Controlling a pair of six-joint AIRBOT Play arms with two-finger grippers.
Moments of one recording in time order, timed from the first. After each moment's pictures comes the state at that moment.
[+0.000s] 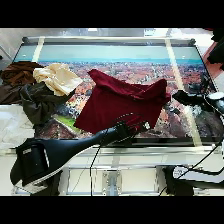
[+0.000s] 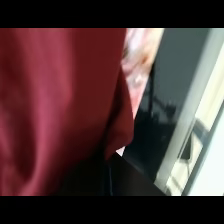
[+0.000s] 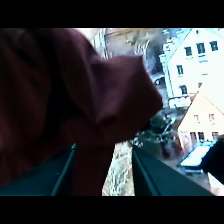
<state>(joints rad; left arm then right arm) -1.12 -1.68 1.22 1.71 -0.85 -1.43 -0.45 -1.42 0.98 -0.75 0.78 1.02</state>
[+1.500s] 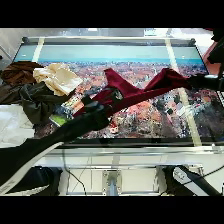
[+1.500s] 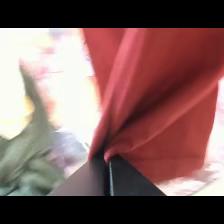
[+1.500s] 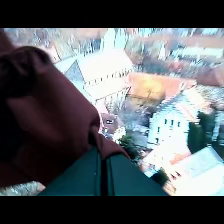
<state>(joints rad) -0.98 -1.28 1.22 2.28 -1.36 -1.73 -0.41 -1.05 1.23 -1.03 1.08 1.04</state>
